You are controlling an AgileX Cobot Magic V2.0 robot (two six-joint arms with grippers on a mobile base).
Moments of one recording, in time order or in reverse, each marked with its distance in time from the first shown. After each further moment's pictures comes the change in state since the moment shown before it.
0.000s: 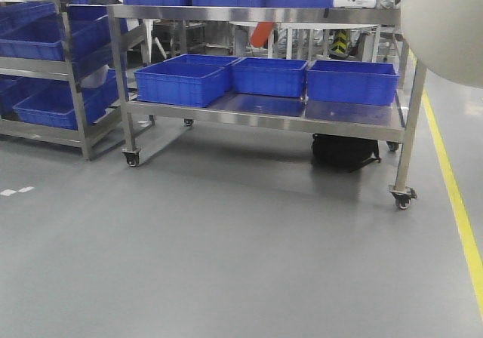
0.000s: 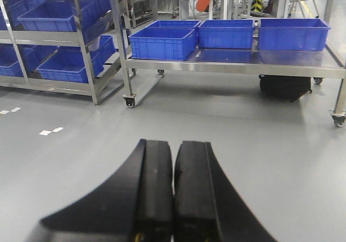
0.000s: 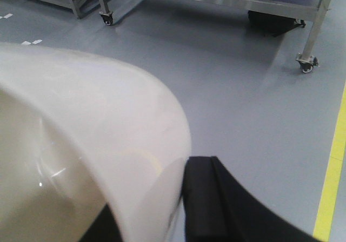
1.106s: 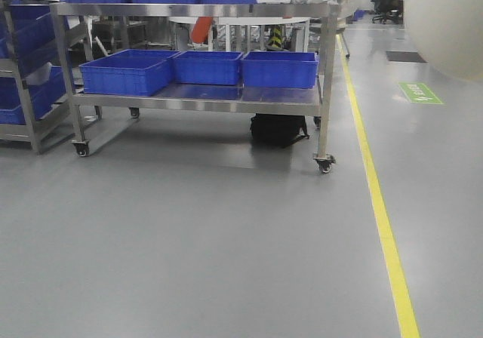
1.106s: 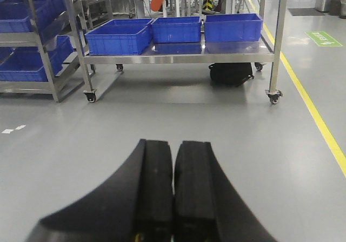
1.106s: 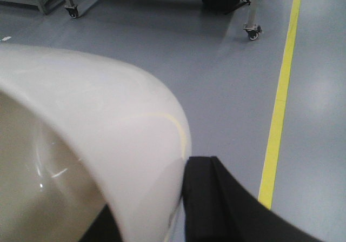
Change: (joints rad) left arm 0.000 0.000 0.000 0.000 0.000 0.000; right arm 0.000 0.000 0.000 0.000 0.000 0.000
